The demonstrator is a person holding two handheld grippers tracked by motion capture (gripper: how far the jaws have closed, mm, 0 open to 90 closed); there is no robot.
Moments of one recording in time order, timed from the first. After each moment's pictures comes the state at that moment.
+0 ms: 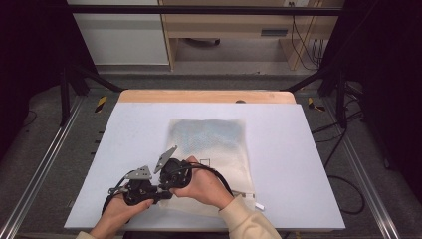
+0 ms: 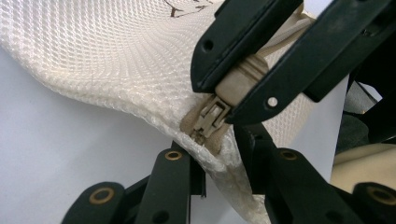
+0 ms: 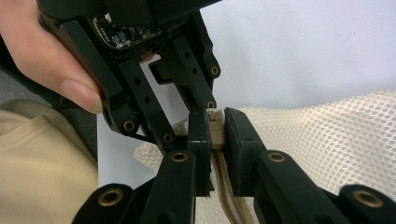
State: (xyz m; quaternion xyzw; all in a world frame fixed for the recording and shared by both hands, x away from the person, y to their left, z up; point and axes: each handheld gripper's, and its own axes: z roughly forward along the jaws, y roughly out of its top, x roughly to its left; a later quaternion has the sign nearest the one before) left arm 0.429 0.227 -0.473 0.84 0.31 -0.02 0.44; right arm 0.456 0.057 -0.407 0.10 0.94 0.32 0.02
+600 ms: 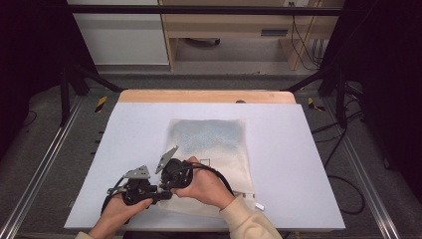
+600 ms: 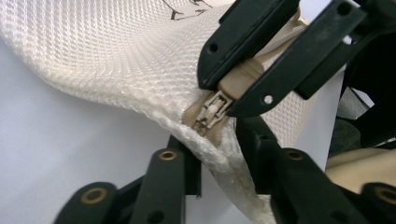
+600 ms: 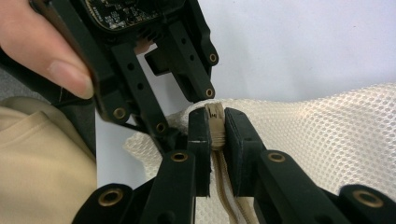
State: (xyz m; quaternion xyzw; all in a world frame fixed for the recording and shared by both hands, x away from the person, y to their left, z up) left arm 0.429 0.230 -0.472 0.83 0.32 -0.03 0.45; right arm 0.456 0.054 -0.409 0.10 0.94 0.32 0.02
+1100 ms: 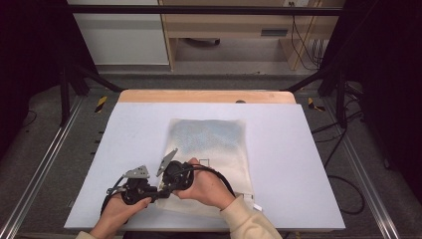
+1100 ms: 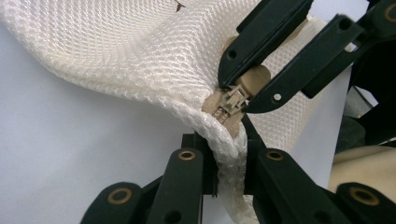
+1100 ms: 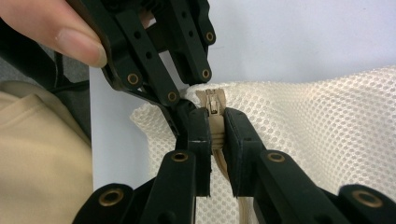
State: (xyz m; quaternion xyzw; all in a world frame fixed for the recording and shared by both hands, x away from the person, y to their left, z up) left arm 0.430 0.233 -0.474 0.84 0.33 -0.03 0.44; right arm 0.454 0.052 -0.416 0.10 0.95 0.30 0.02
